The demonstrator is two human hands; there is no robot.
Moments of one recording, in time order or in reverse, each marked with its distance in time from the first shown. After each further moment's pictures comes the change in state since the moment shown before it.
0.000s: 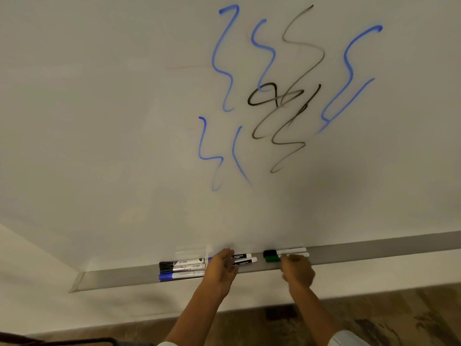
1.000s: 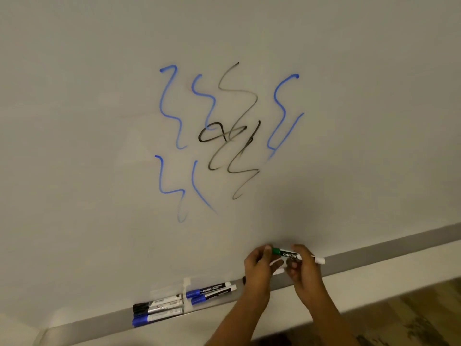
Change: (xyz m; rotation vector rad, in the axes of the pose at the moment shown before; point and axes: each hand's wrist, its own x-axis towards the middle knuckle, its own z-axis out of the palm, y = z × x) left_hand -0.038 -0.055 0.147 0.251 -0.289 0.342; right_hand -0.016 -0.066 -0.100 0.902 -0.273 -0.029
